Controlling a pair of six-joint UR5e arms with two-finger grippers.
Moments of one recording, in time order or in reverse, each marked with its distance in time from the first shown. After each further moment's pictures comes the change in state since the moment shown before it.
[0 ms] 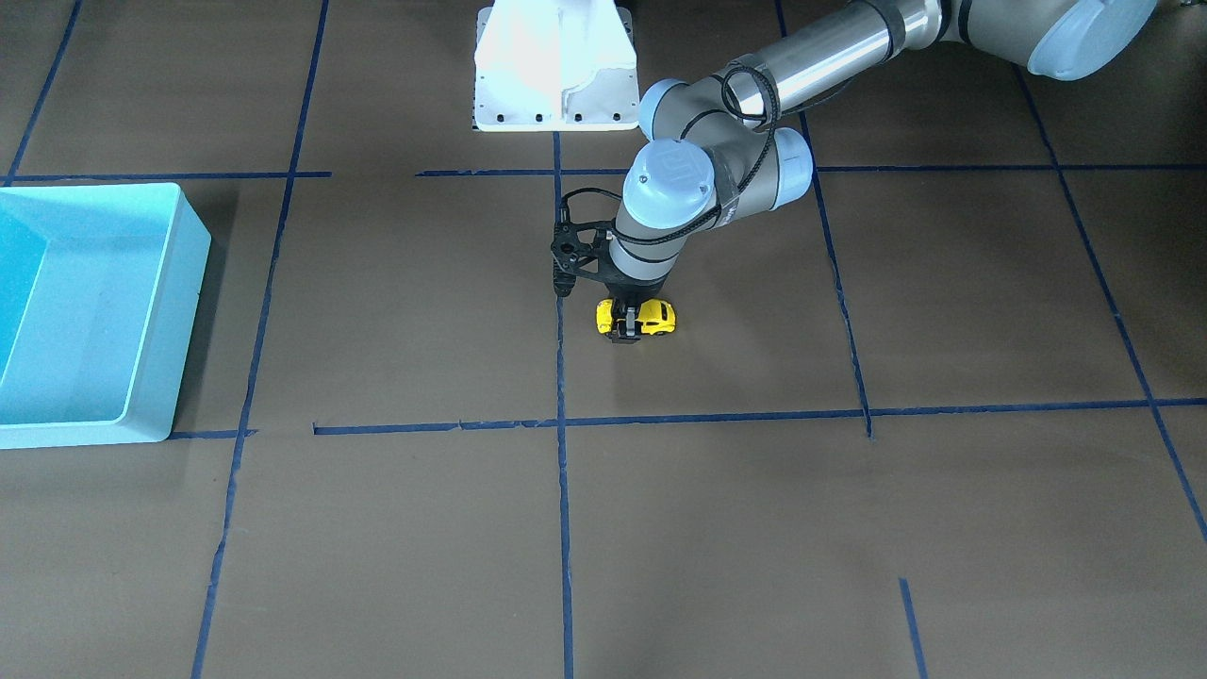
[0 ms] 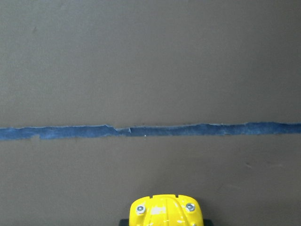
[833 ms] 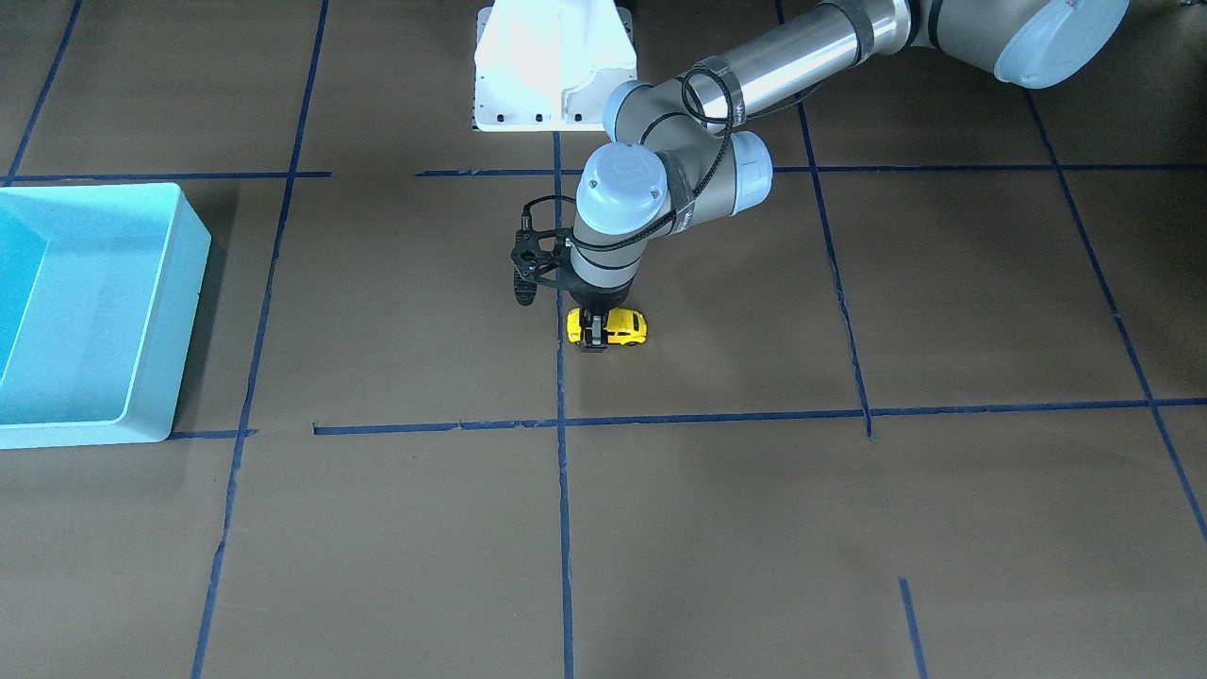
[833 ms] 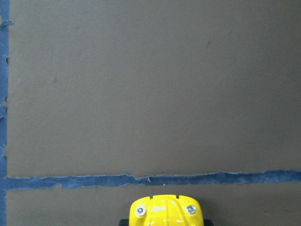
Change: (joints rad) left arm 0.008 -0.100 0.090 0.018 0.019 -0.006; right arm 0.000 0.000 0.000 0.000 0.000 0.001
